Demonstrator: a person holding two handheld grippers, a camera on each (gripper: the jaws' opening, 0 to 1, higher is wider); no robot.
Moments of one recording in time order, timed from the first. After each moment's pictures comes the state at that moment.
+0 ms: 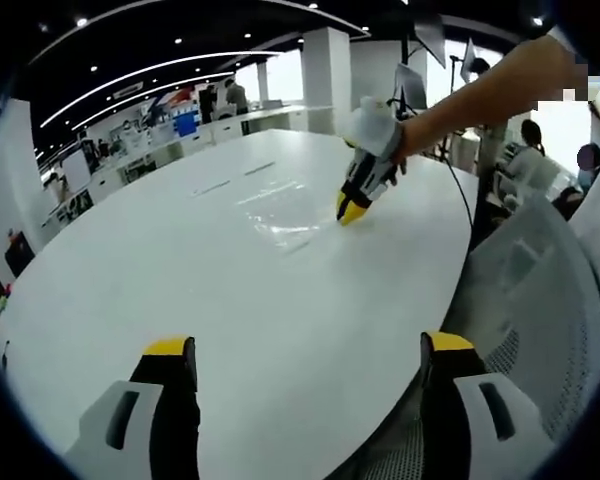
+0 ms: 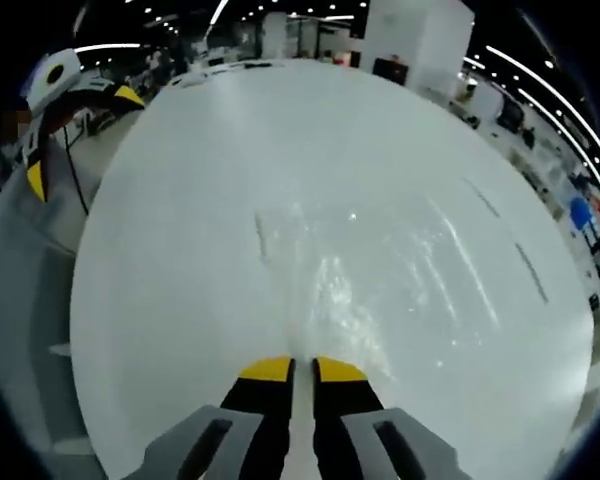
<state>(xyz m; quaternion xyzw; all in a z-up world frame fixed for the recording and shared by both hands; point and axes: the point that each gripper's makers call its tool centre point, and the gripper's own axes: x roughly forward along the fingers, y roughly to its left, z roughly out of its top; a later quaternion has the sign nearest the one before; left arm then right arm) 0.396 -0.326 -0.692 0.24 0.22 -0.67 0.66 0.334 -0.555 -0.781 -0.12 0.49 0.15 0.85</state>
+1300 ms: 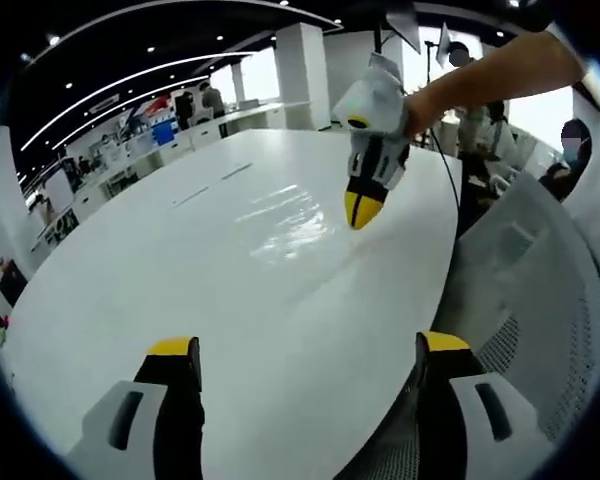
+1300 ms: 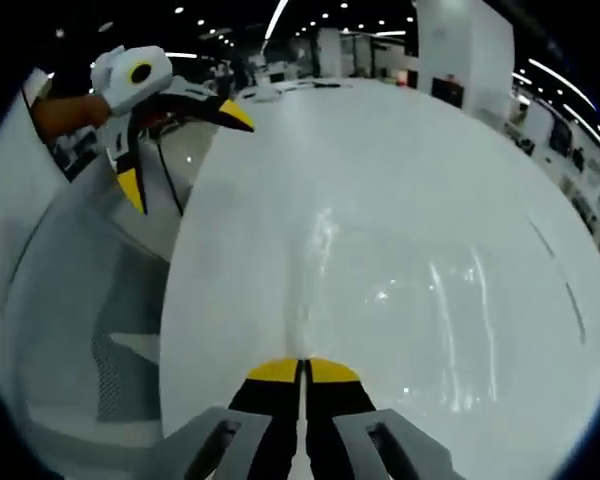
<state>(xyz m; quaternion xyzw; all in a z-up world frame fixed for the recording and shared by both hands) 0.380 -0.336 -0.697 0.28 0.20 -0.70 0.63 0.296 -0.477 -0.748 -0.11 0.45 0.30 0.83</state>
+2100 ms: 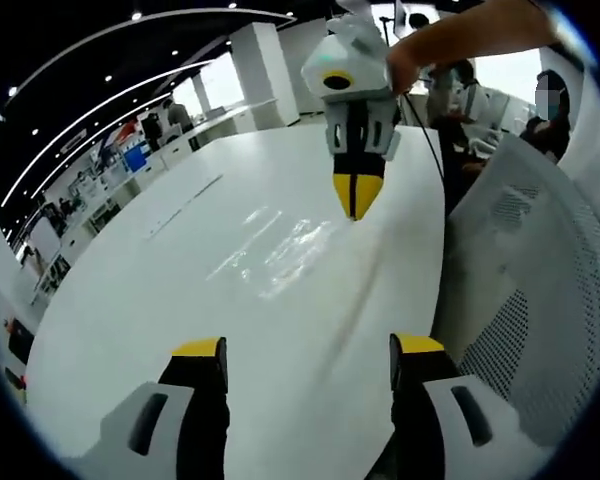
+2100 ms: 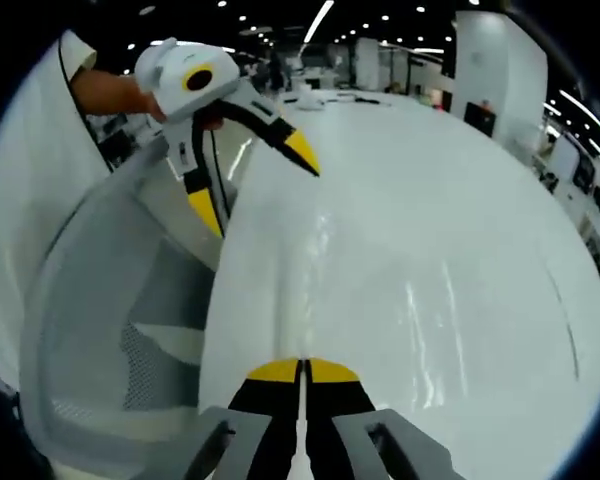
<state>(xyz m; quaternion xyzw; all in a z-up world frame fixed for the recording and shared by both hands) 0.361 -0.359 -0.701 0.34 0.14 -0.72 0.58 0.282 -0.445 -0.720 -0.13 0.43 0.35 0.82</state>
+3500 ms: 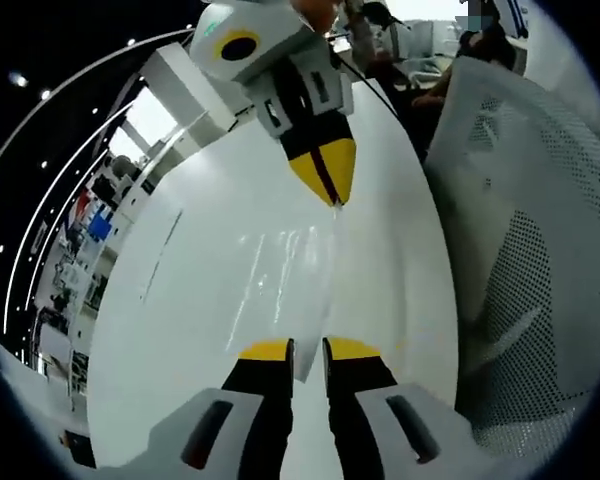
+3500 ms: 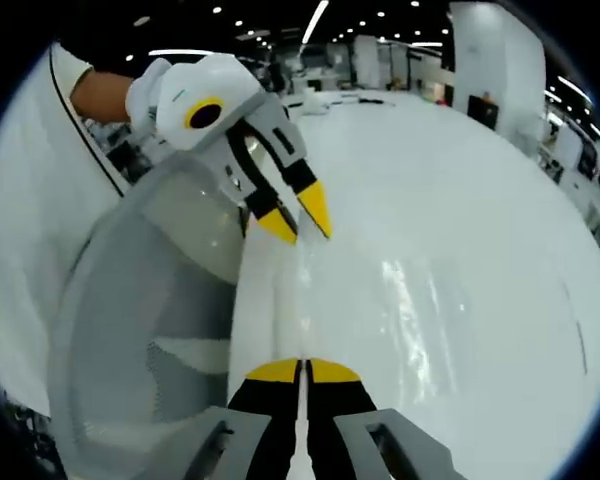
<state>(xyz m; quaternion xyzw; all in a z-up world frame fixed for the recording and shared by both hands) 0.354 -0.389 -0.704 0.47 0.03 -0.75 0.47 0.281 -0.430 -0.703 -0.09 0.44 0.35 0.82</state>
